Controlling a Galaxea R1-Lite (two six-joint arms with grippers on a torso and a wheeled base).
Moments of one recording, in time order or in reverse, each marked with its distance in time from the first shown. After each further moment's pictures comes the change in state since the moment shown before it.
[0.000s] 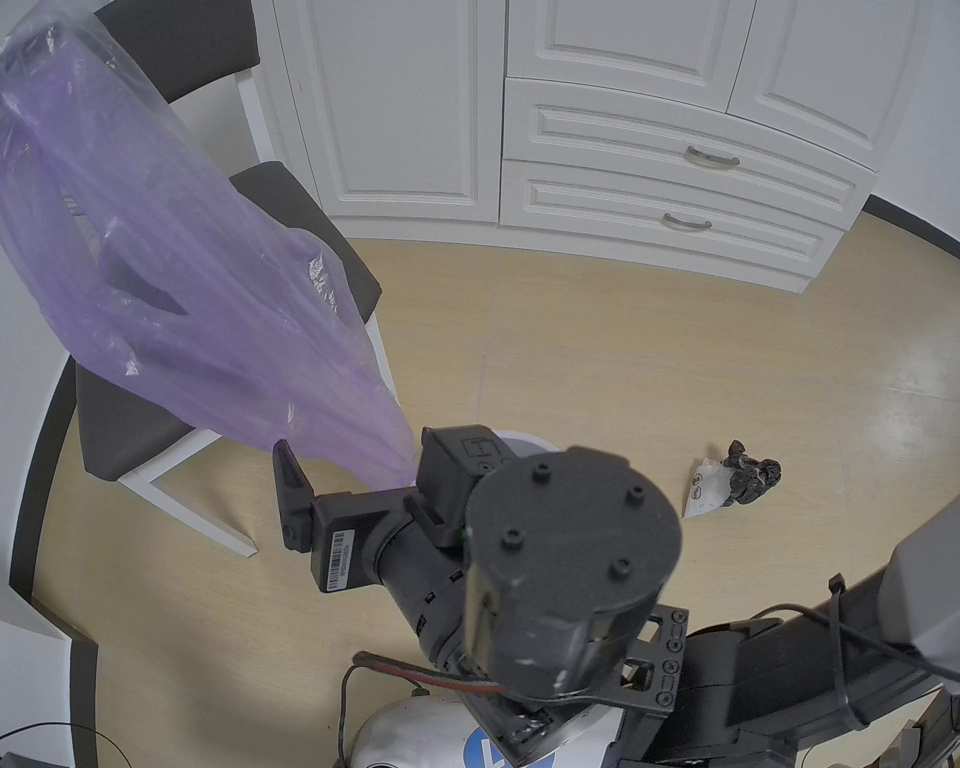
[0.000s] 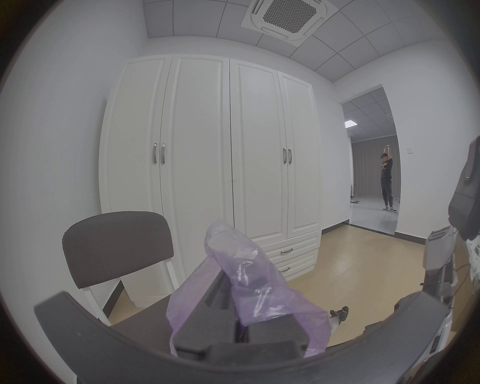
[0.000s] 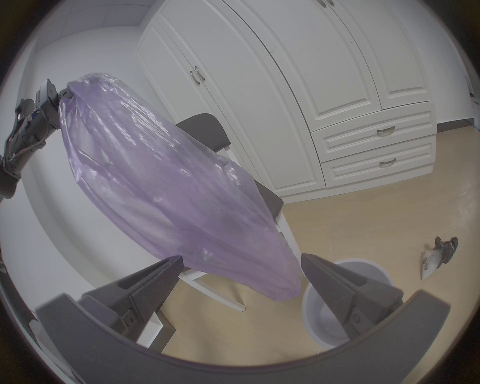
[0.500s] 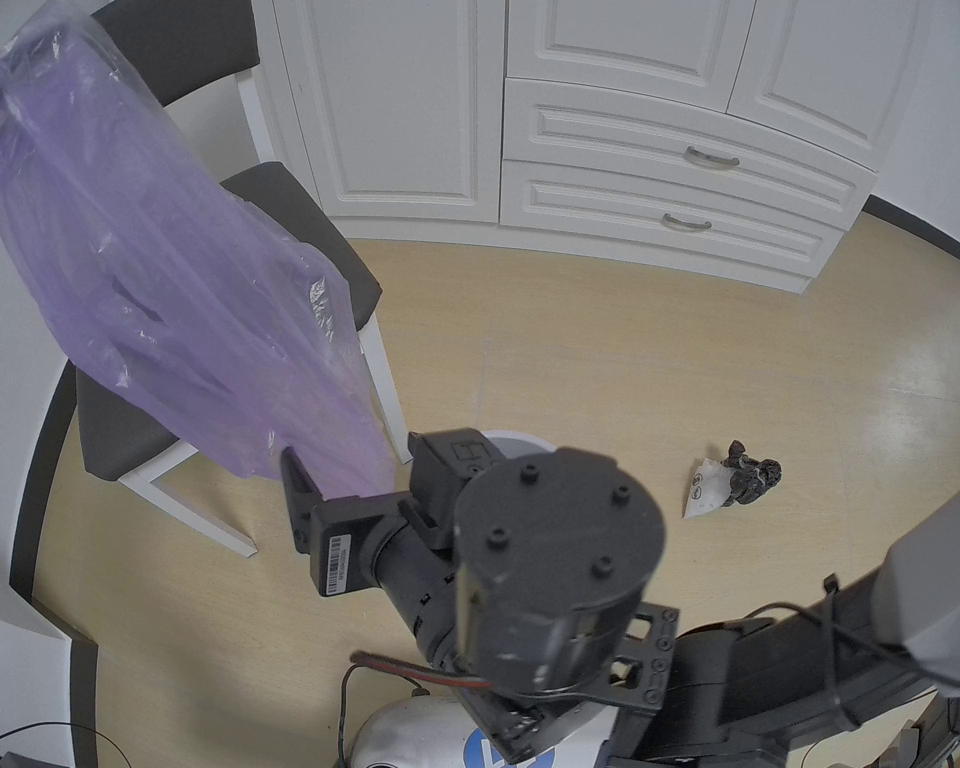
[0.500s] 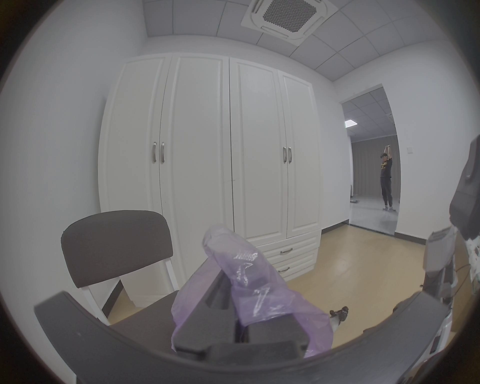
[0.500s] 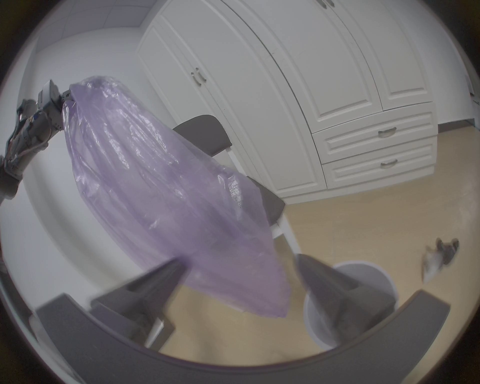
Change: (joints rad) left arm 0.000 0.009 0.000 -0.005 -0.001 0.000; right arm -0.005 0.009 -0.008 0.021 0.018 -0.007
